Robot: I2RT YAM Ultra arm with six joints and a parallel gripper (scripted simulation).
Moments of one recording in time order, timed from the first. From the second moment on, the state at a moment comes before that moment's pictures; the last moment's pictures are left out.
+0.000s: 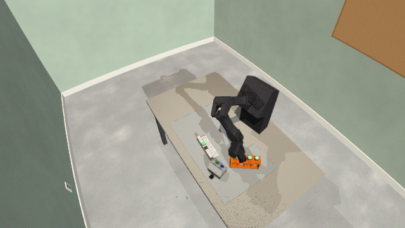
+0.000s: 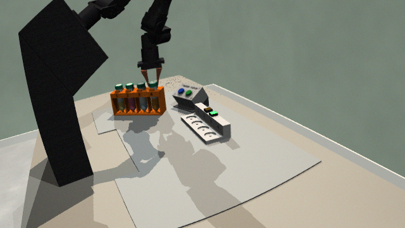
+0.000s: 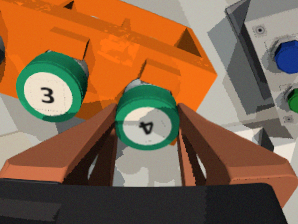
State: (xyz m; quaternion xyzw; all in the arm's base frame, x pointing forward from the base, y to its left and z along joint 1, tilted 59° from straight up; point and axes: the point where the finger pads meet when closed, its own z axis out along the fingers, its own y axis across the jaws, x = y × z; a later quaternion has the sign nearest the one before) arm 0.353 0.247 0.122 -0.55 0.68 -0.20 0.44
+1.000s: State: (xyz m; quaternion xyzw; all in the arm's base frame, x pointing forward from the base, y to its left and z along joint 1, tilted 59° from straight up) arm 0.354 0.247 0.122 -0.05 0.87 0.09 0.48
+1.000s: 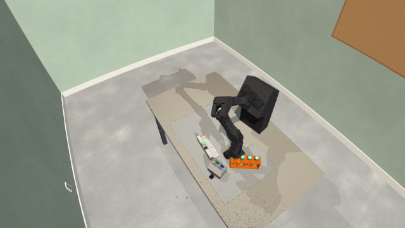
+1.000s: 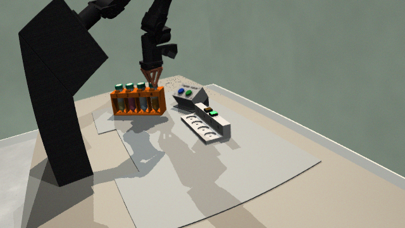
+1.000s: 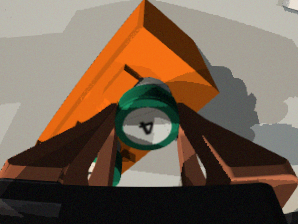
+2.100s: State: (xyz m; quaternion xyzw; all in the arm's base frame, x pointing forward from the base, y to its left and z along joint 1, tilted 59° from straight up) arm 0.343 0.245 0.130 0.12 0.86 0.19 0.45
